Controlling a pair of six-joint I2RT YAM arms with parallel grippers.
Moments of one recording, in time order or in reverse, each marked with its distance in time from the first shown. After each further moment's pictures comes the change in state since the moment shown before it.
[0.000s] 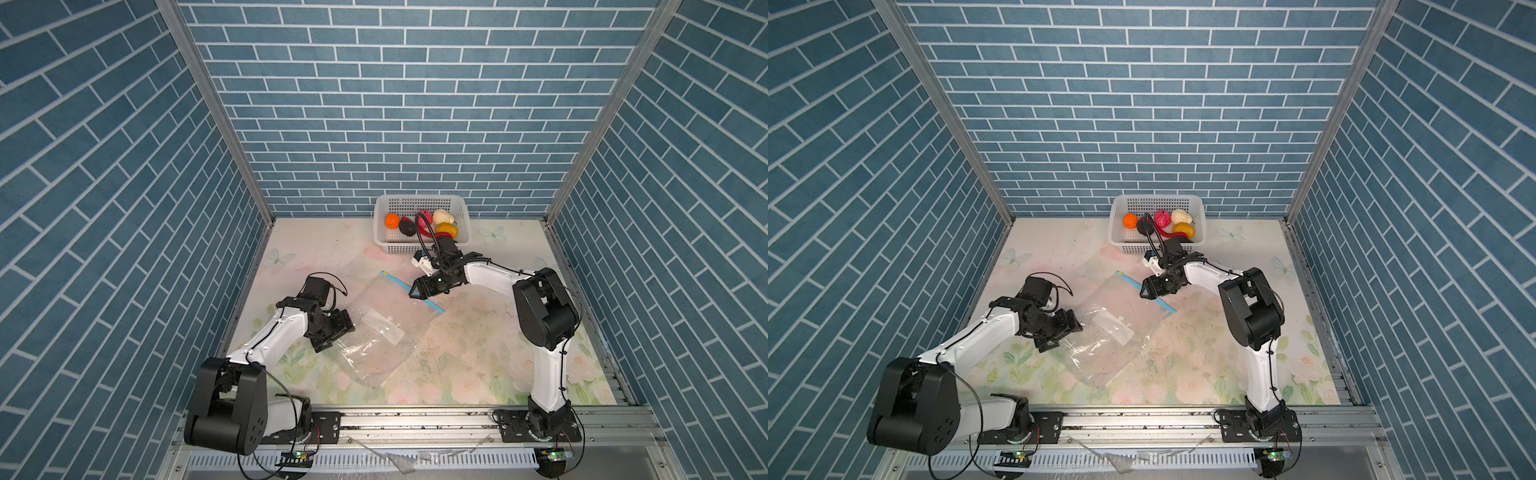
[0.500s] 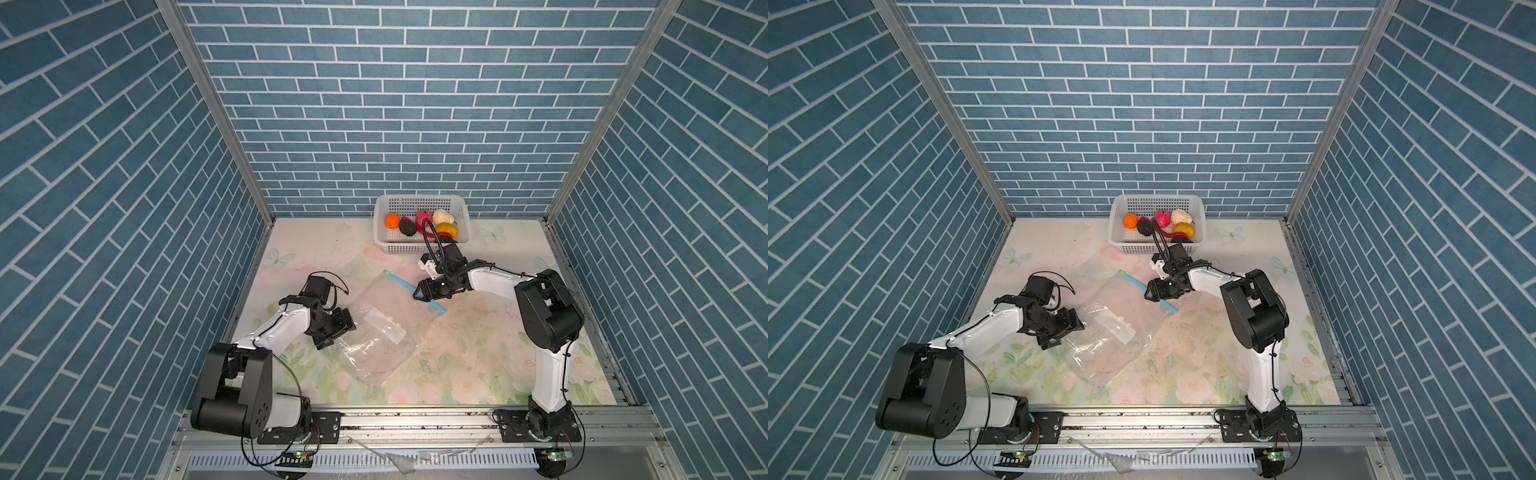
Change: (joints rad) left arm 0.012 0.061 0.002 0.060 0.010 0.033; right arm 0.000 -0.022 -0.114 0.128 -0.016 0.126
